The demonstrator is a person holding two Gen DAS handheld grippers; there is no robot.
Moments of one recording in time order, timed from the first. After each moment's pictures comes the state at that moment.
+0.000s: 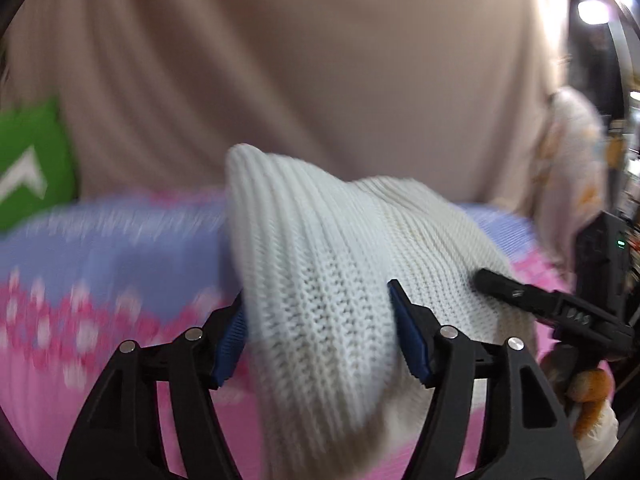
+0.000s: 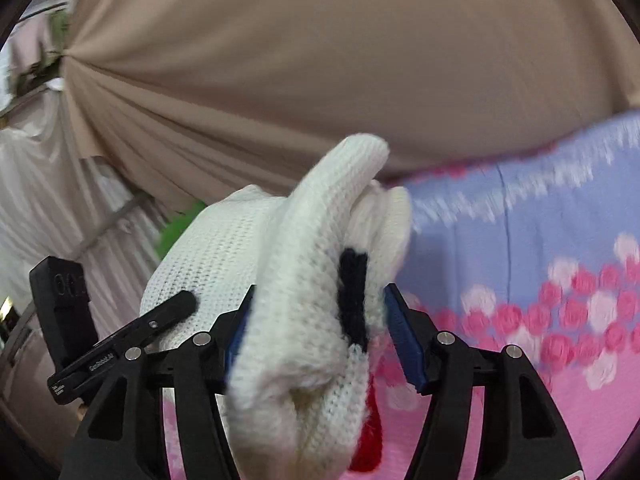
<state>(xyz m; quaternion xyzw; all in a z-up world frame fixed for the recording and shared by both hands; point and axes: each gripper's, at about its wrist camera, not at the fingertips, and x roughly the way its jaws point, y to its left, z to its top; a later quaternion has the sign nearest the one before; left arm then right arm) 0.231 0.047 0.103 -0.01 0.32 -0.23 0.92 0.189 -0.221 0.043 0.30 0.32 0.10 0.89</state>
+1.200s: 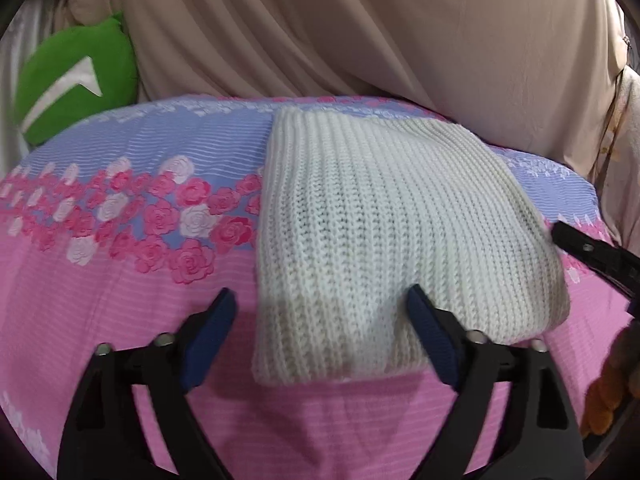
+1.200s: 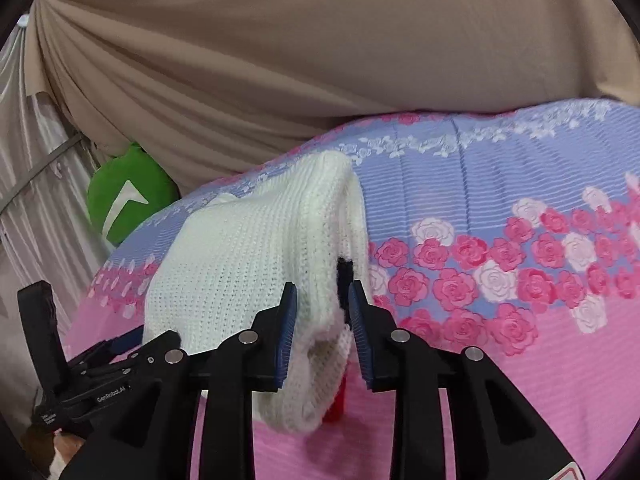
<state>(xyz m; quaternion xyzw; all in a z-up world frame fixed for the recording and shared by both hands) 0.193 0.065 0.022 -0.01 0.36 -0.13 0.93 0.145 -0.166 0.040 0.15 0.32 0.03 0.94</state>
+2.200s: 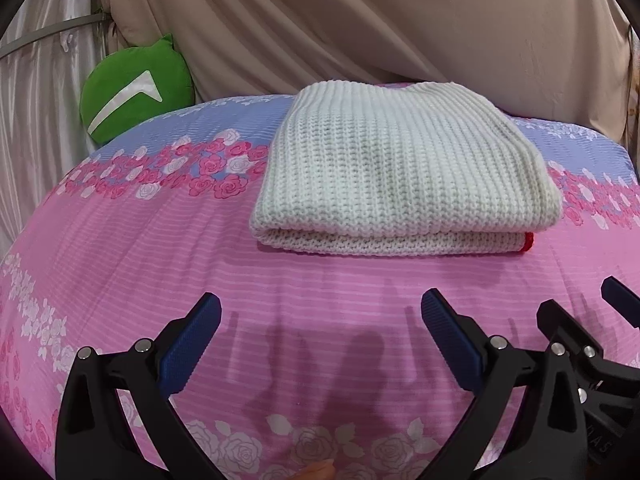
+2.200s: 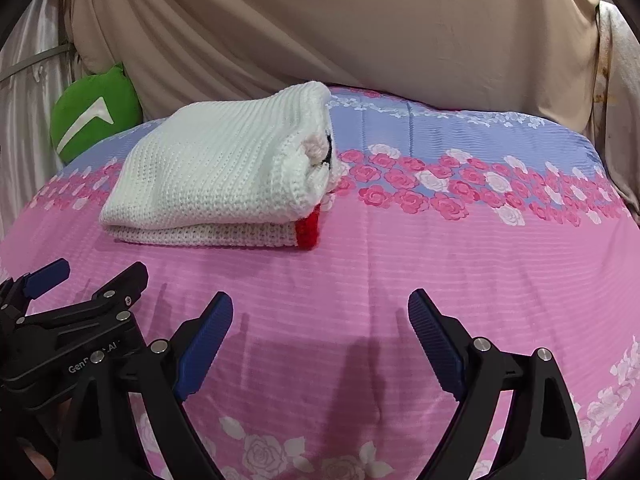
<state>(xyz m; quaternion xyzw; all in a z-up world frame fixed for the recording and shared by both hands) 0.106 0.030 -0.003 0.05 0.34 -0.02 0.94 0.068 -0.110 -0.005 0.05 0.37 -0.06 0.93</state>
